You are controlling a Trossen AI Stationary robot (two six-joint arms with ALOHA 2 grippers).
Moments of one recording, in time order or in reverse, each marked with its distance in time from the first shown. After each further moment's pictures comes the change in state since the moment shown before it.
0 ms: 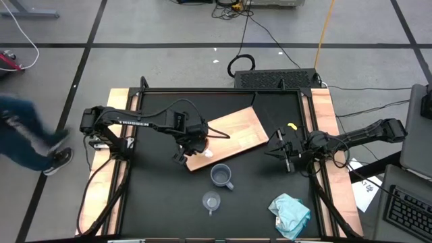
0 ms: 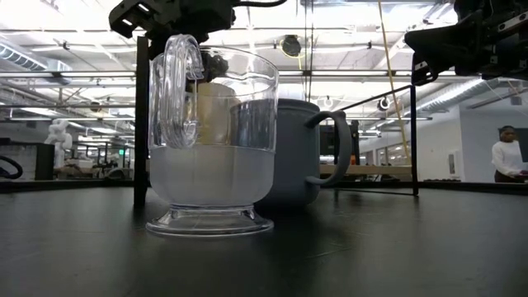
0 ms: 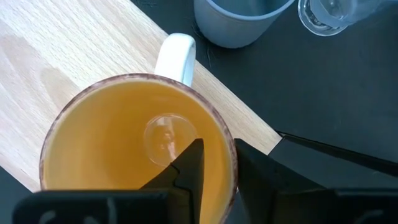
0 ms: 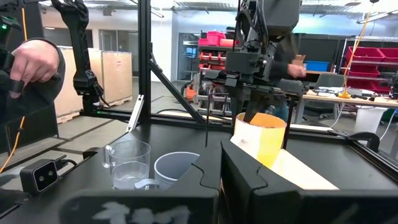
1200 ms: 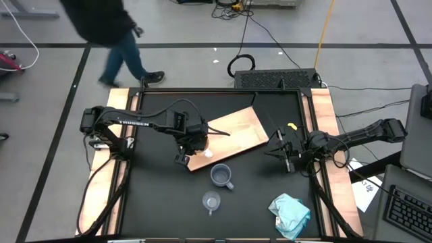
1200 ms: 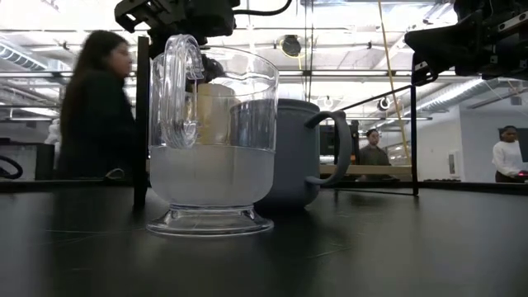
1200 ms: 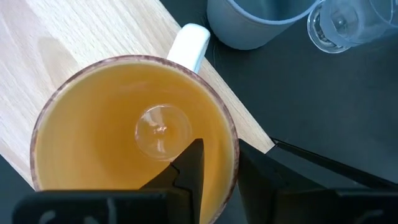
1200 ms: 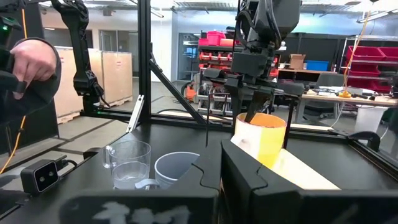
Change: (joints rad) left arm 0.003 0.000 -0.001 -0.007 -0.001 -0.154; right arm 0.000 0.000 0.000 0.000 0.000 0.004
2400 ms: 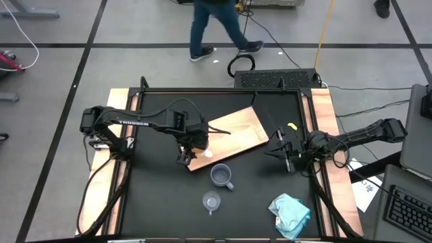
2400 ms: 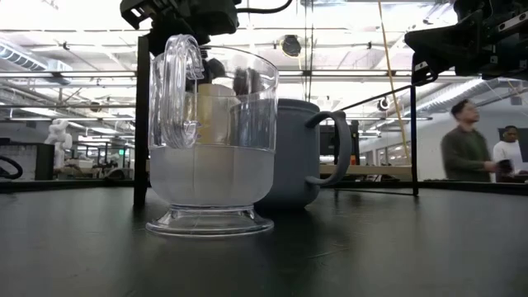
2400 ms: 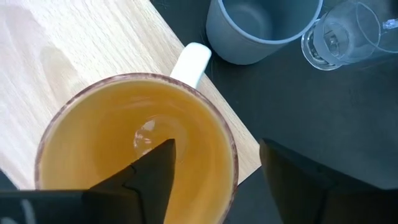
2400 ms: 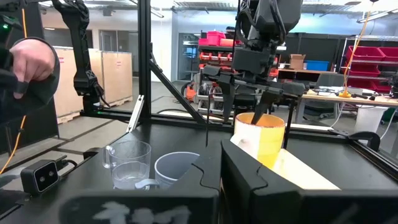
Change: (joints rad) left arm 0.002 -0.004 0.000 0.034 0.023 -0.039; right arm 0.000 0.000 0.000 0.000 0.000 0.000
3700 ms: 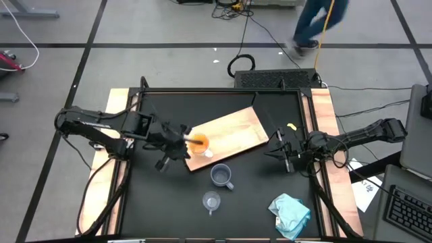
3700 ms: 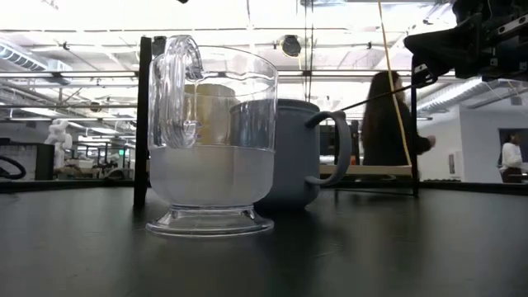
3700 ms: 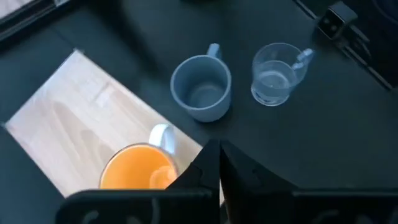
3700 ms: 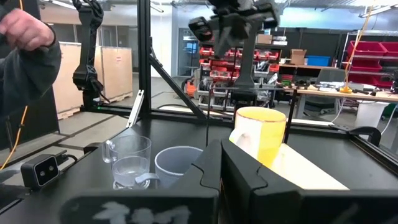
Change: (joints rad) left arm -0.194 -0.307 0.001 0.043 -0.099 0.125; right arm 0.000 0.010 0.000 -0.013 0.000 0.000
